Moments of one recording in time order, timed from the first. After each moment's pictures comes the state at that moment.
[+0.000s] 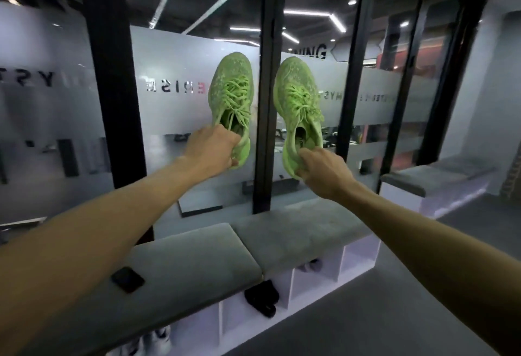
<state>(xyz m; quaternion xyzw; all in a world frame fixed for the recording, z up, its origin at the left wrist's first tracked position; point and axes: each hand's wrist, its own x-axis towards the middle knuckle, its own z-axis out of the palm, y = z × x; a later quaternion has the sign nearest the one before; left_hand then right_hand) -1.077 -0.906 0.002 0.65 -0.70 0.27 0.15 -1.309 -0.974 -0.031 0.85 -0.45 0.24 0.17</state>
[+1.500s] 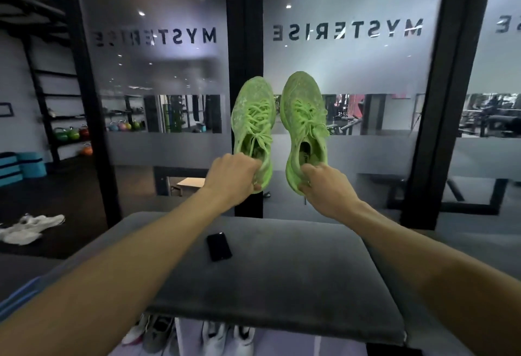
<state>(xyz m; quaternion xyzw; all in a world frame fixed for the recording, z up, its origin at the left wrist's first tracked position) -0.914 -1.085 -0.341 0.81 -0.49 0.30 0.06 -1.036 -1.256 -0.373 0.93 -0.17 0.31 0.06</state>
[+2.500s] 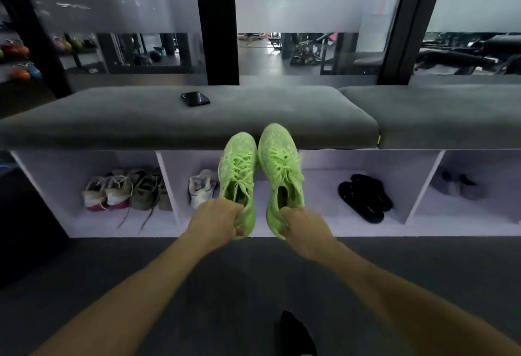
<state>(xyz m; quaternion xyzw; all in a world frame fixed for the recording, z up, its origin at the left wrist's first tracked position) -1.007 -0.960 -0.854 0.84 -0.54 0.07 0.02 -1.162 -1.099 -0.881 0.97 -0.23 0.08 -0.06</state>
